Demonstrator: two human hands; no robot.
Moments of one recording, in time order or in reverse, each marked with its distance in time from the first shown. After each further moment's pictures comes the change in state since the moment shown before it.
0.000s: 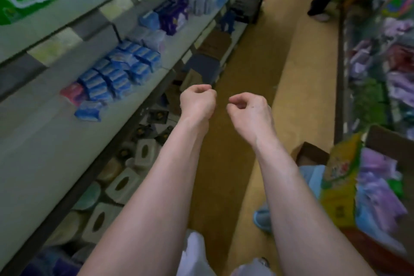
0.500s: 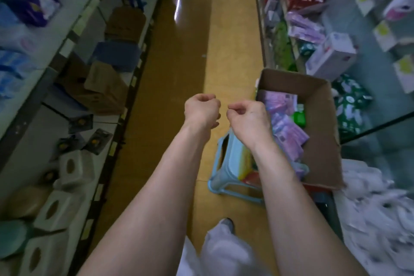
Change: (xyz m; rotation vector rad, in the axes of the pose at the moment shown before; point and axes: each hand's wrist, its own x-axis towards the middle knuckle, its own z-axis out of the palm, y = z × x) left_hand -0.140 -0.089 0.265 0.252 -0.369 -0.122; right_hand -0.029 0.232 -0.190 0.067 0.227 0.370
